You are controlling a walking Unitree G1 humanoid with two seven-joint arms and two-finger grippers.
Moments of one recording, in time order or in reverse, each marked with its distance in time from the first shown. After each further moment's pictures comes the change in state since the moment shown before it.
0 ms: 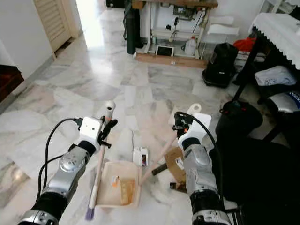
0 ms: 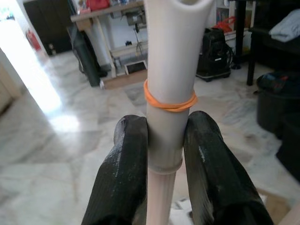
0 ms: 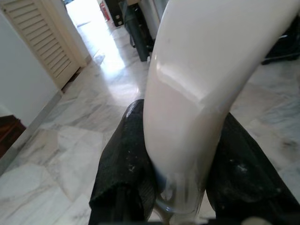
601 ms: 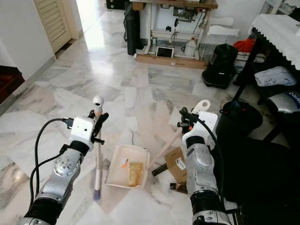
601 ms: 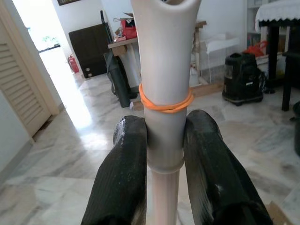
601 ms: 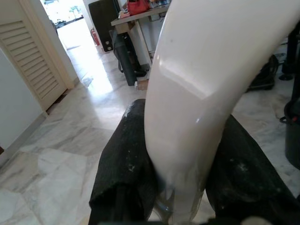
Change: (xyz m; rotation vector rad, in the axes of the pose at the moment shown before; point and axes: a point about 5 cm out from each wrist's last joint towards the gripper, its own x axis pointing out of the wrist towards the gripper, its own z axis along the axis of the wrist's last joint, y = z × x) left arm -0.008 0.007 0.010 0.006 -0.103 0.152; right arm -0.002 -0.004 0.009 -0.063 -0.109 -0.053
